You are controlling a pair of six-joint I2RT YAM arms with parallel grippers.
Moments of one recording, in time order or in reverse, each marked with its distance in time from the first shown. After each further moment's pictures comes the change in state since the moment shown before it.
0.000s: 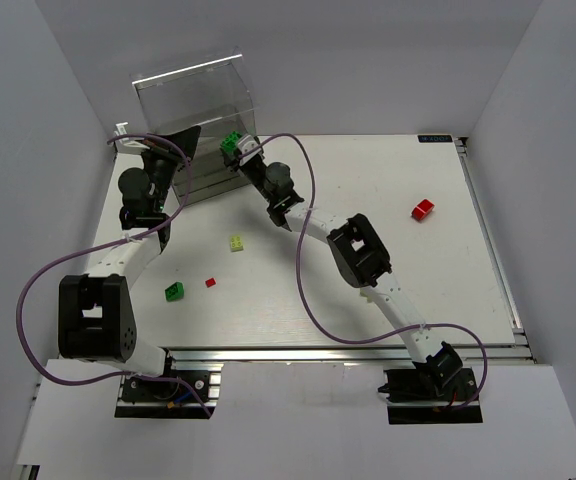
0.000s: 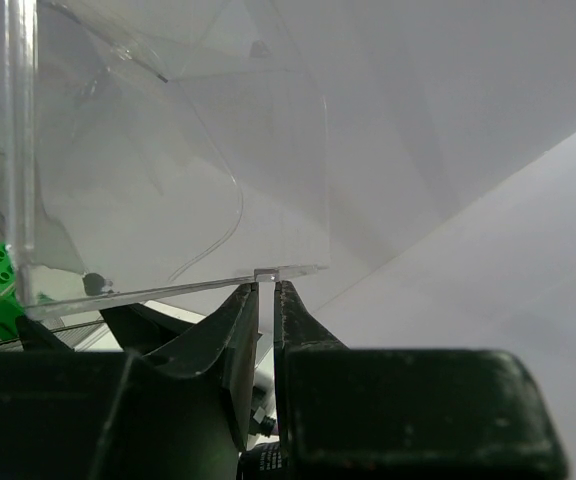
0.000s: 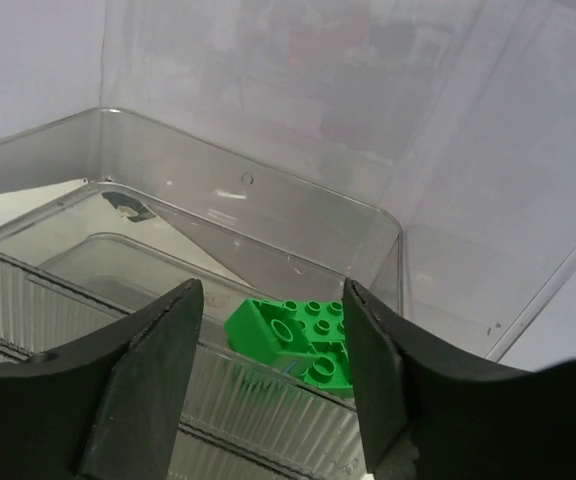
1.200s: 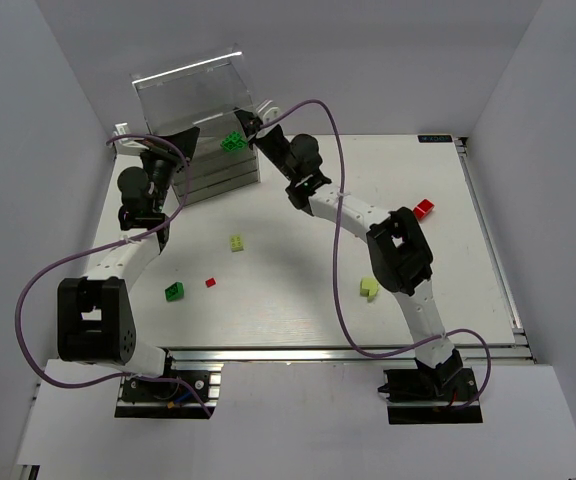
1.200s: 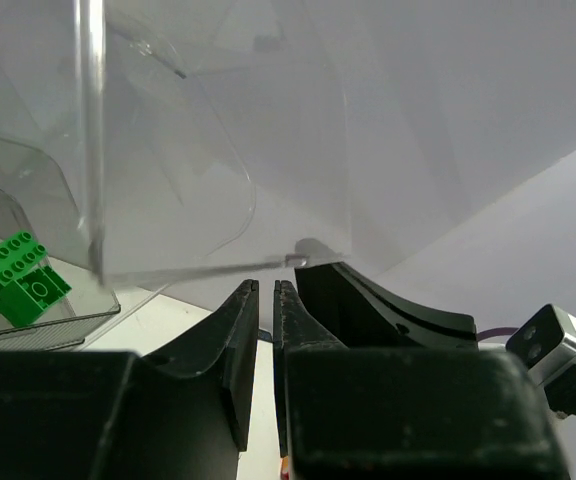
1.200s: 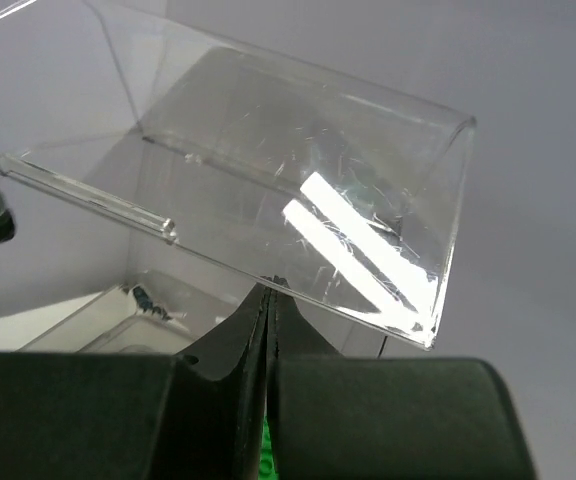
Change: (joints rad) left arm 0.002 -0.015 0.000 -0.052 -0.012 0.001; right arm -0.022 -0.465 -0.333 -0.033 -0.116 0.056
